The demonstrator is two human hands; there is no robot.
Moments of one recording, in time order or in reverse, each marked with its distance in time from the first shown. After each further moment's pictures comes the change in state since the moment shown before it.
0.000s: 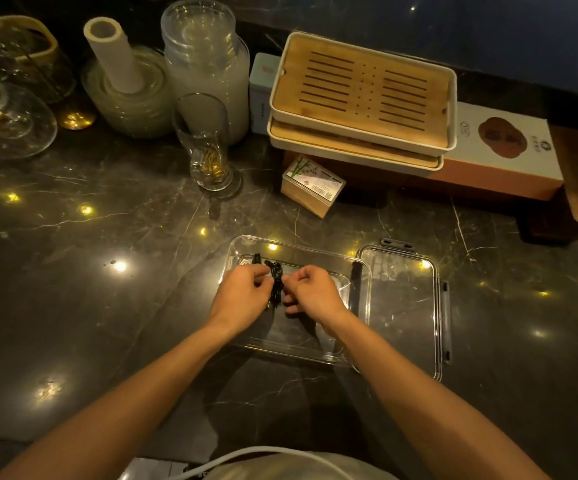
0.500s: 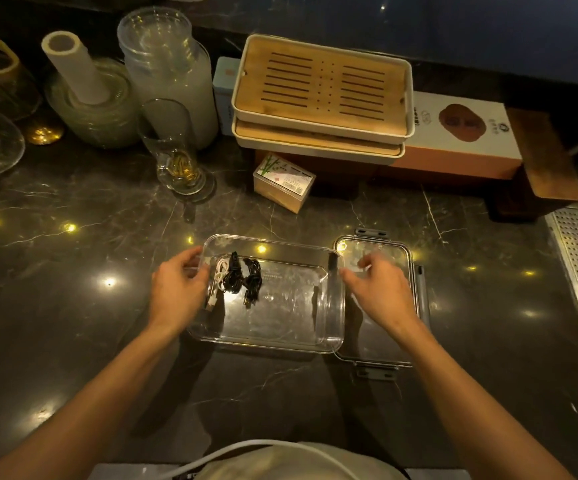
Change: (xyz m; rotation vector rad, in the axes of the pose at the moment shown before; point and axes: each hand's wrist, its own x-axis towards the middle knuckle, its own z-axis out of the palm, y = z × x) left_hand -0.003 -0.023 -0.038 -0.022 0.279 -0.019; right_hand -0.048 0.016 -0.117 -0.601 0.456 -0.198
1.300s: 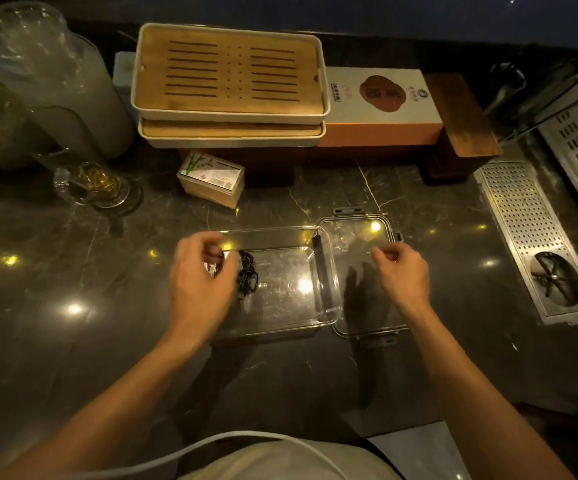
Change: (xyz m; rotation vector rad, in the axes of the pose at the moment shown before) left_hand -0.053 0.111 0.071 -0.058 -0.088 0.239; right_hand 0.012 0.121 -0.052 0.205 0.248 0.311
